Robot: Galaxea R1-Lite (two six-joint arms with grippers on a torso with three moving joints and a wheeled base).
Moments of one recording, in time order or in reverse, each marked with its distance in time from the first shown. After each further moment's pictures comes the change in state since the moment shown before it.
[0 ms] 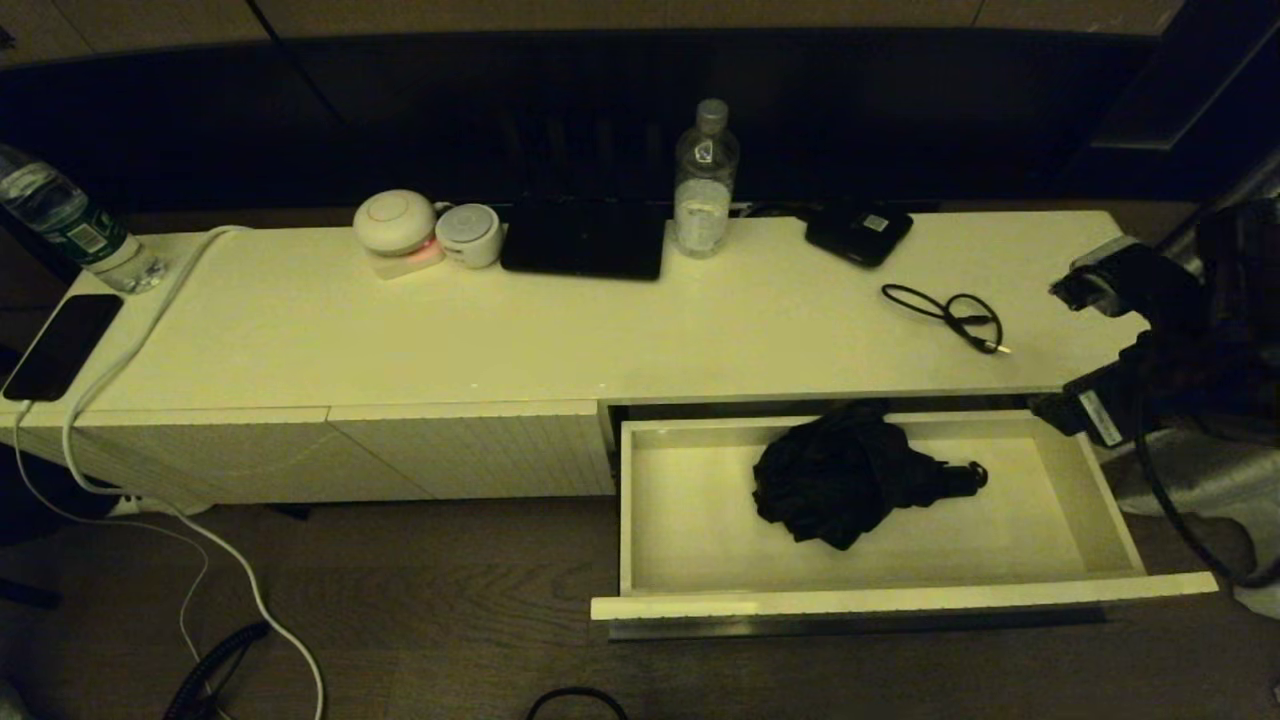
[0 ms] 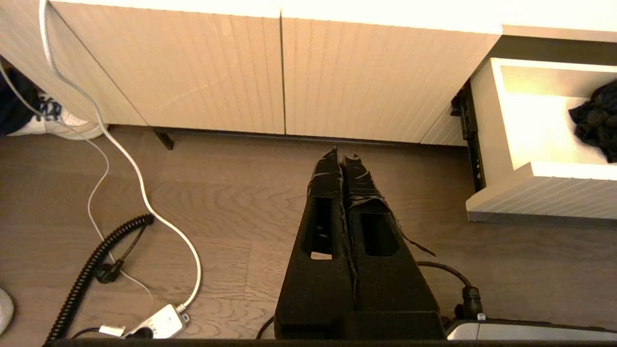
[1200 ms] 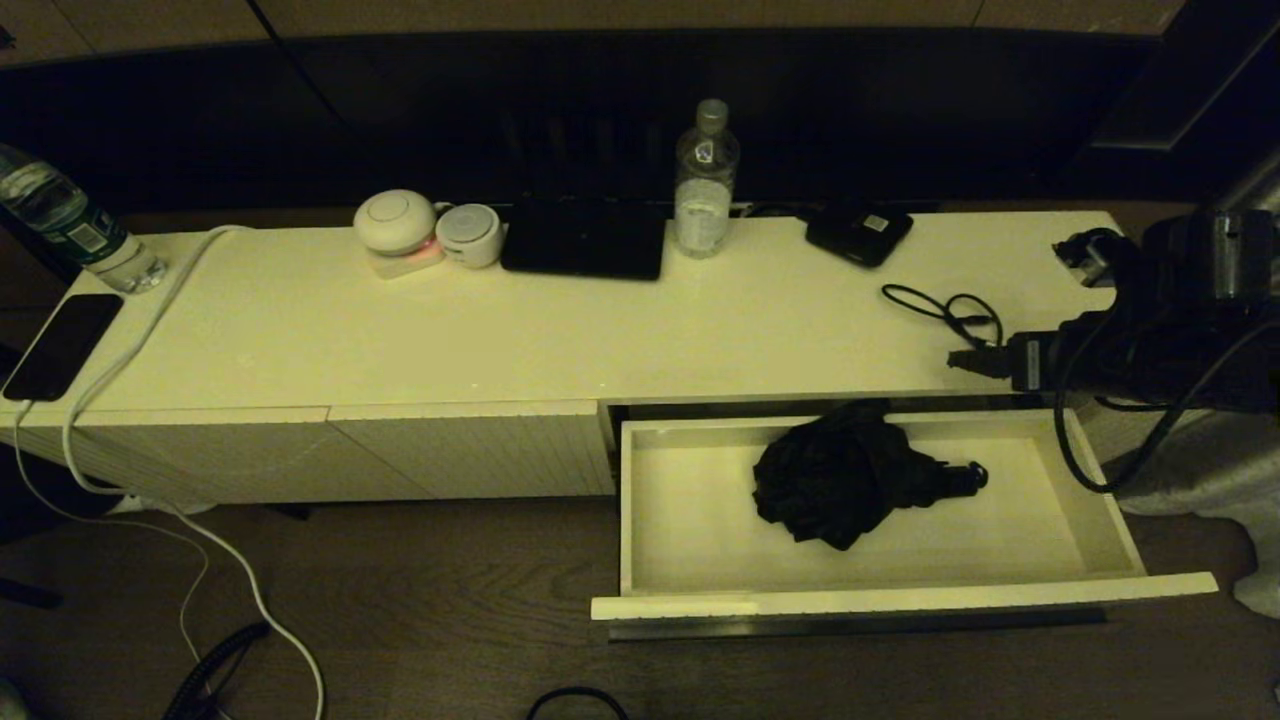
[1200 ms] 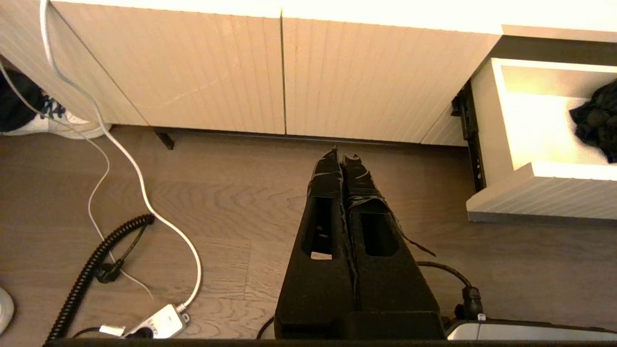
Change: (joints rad) left arm 0.000 0.000 0.000 0.000 0.000 0.000; right arm -0.187 0.241 -0.110 -0.218 0.539 0.318
